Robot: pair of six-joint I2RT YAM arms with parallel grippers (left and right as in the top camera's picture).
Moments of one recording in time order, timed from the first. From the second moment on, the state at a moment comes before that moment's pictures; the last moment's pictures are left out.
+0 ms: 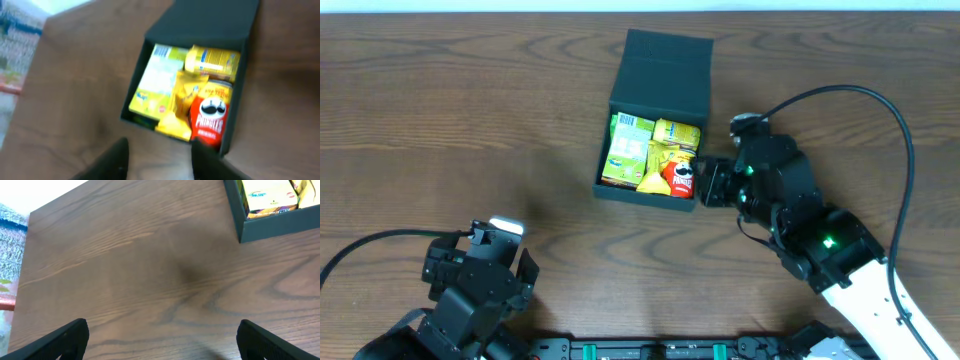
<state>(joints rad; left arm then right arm) -0.70 0.54 0.97 -1.31 -0.53 -0.11 0.54 1.08 0.99 -0.57 -0.03 0.66</state>
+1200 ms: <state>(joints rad) -0.70 0.54 0.97 -1.31 -0.53 -0.11 0.57 1.66 1.00 -0.27 -0.06 0.89</state>
